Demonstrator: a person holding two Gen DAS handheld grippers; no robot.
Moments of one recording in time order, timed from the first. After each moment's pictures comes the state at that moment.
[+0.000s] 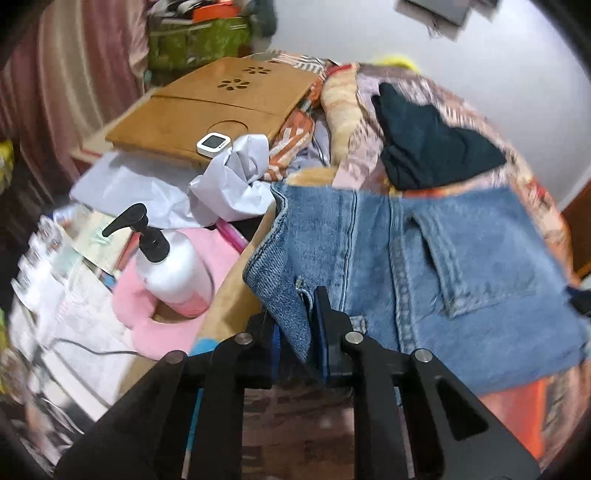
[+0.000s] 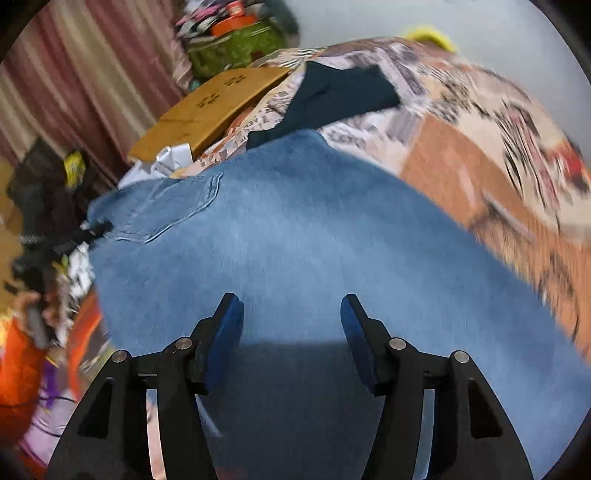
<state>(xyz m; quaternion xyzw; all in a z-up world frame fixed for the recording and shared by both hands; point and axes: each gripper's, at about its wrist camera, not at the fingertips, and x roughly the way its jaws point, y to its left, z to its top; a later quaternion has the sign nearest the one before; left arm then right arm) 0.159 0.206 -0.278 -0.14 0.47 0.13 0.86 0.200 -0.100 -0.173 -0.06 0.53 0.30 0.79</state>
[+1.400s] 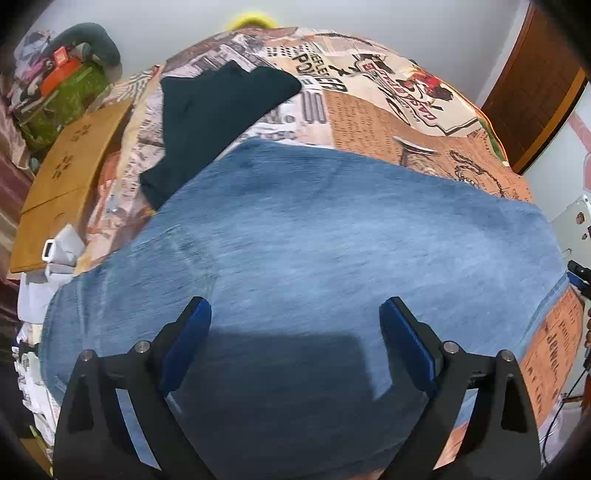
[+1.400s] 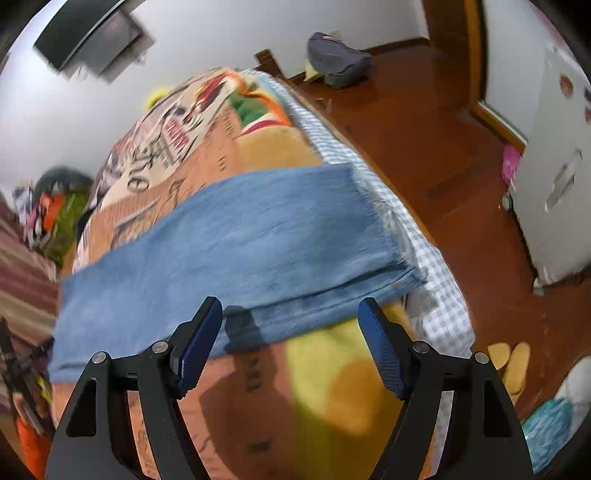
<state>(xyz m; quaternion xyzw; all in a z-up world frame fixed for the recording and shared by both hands) 0.275 -0.042 -0.234 0.00 0.54 -0.05 0.84 0.146 -0.507 -0.201 0.24 0.49 -0.04 0.84</state>
